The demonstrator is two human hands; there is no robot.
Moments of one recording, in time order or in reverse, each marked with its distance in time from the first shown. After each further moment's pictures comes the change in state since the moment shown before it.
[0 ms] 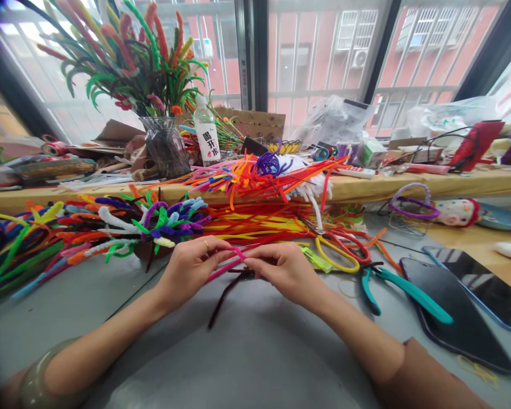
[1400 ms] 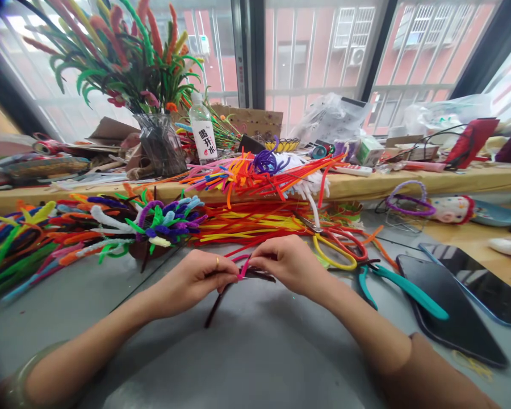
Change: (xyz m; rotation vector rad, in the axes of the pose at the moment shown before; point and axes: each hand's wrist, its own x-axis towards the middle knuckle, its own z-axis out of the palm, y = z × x) left_hand -0.003 0.011 -0.006 -0.164 -0.493 -0.005; right_hand 0.002 0.001 -0.015 -0.280 -0.067 -0.063
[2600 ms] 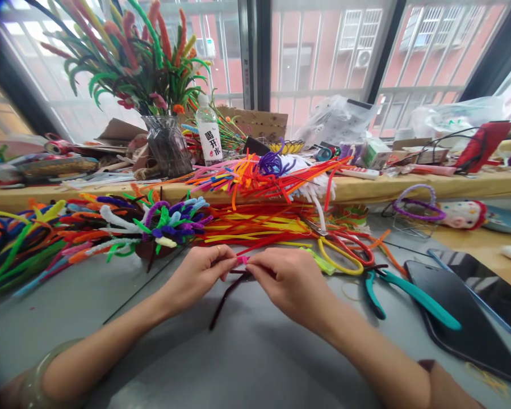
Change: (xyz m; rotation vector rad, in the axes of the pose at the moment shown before) left_hand 0.007 -0.007 0.006 -0.031 0.259 -0.218; right_hand -0.010 -0.022 0.012 -0.145 0.213 -0.092
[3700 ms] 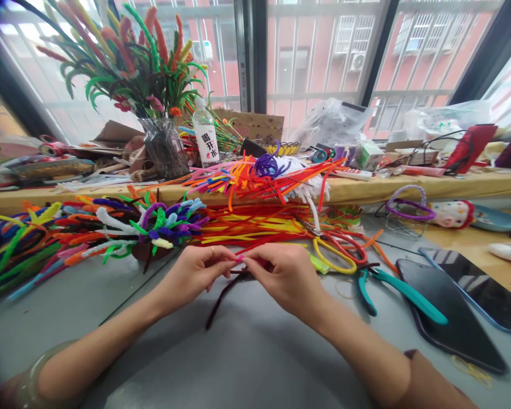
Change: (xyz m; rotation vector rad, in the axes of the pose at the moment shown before) left_hand -0.002 0.002 -0.001 -0.115 -0.029 0.003; right_hand 0.002 -0.001 0.000 0.013 0.115 -0.019
